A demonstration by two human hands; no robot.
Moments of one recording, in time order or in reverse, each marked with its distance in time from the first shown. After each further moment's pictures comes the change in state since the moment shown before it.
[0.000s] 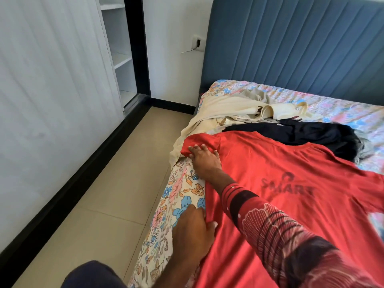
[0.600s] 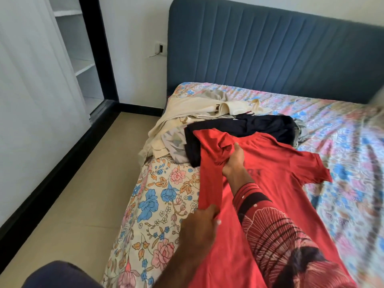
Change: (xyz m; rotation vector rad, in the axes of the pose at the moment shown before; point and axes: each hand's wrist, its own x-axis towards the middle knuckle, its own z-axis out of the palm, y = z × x) left_hand -0.044 0.079 0.039 -0.027 -0.085 0.374; right_hand -0.069 0.160 -0.061 1.914 0.559 0.753
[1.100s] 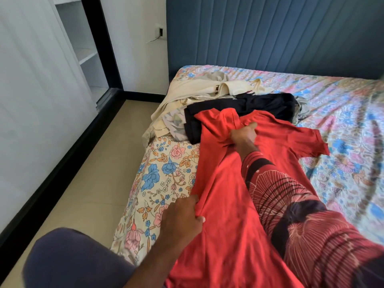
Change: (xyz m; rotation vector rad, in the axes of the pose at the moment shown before) left_hand -0.060 -0.012 -0.011 0.181 -0.032 -0.134; right_hand -0.018 -0.041 -0.034 -1.081 0.396 -0.356
